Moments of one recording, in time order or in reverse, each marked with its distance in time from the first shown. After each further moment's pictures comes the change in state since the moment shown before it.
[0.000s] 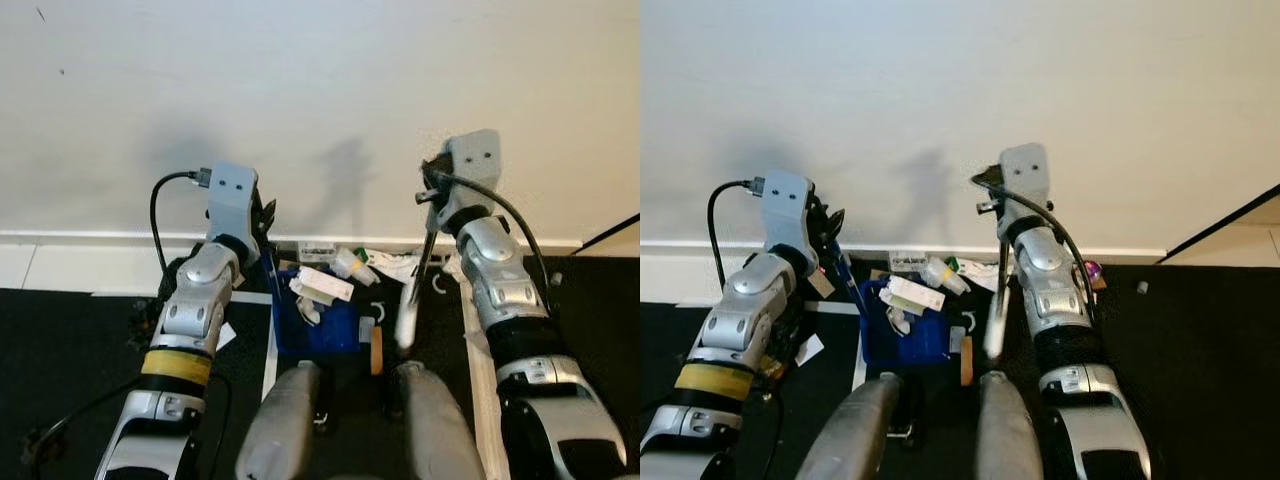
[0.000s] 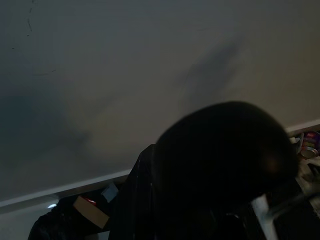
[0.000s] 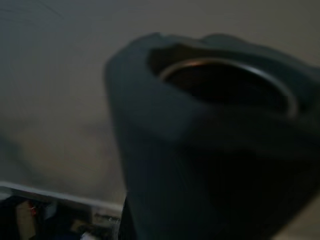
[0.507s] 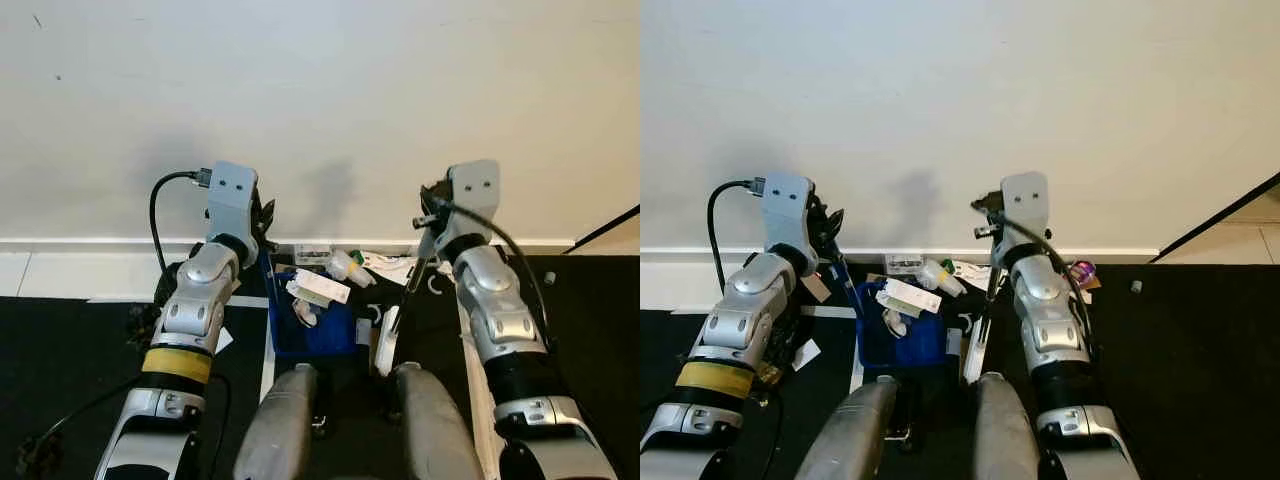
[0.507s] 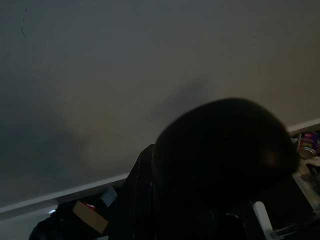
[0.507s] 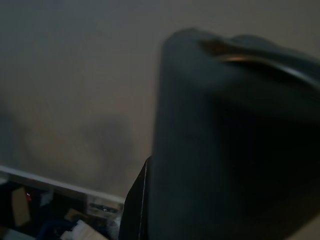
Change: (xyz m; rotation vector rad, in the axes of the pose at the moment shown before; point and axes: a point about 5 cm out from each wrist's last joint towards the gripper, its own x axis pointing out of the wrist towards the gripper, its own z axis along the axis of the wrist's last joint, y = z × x) left arm 0.001 0.000 -0.001 0.002 -0.004 0.002; right arm -0.021 0.012 -0.012 -0.152 -0.051 0.042
